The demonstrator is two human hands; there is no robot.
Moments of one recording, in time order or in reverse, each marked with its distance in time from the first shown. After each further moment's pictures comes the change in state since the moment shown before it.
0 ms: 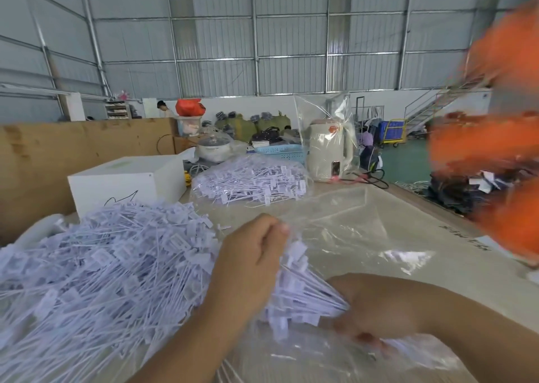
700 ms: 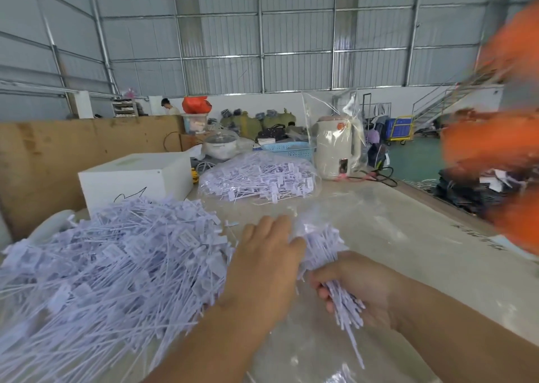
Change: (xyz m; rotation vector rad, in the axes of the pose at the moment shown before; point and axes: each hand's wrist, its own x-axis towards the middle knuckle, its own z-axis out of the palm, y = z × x) left_hand 0.001 0.005 0.003 0.908 -0.213 0.332; right_hand 0.039 -0.011 0.014 0.940 0.248 0.090
